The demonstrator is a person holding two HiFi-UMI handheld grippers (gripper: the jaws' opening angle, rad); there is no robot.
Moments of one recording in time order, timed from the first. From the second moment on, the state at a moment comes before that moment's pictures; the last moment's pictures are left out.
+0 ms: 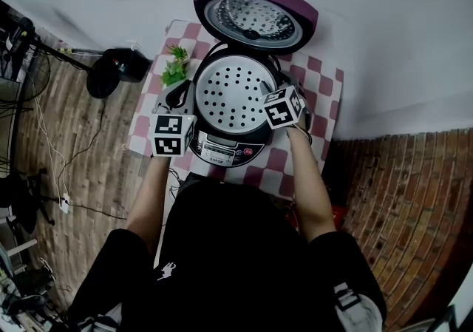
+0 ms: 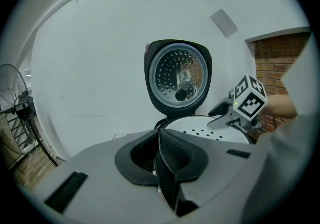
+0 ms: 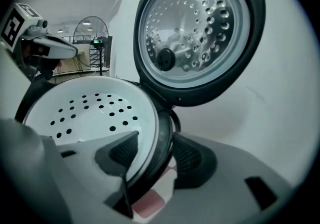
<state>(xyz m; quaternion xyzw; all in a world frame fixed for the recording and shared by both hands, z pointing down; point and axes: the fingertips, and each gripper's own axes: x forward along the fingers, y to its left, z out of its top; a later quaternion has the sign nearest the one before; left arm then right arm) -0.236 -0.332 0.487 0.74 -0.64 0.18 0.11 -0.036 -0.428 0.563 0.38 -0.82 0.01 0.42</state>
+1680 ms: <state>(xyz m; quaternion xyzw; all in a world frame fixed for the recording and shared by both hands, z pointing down) -0.159 -0.314 0.430 0.77 -0.62 0.11 0.09 0.054 -0.392 0.439 0.47 -0.87 0.15 0.10</state>
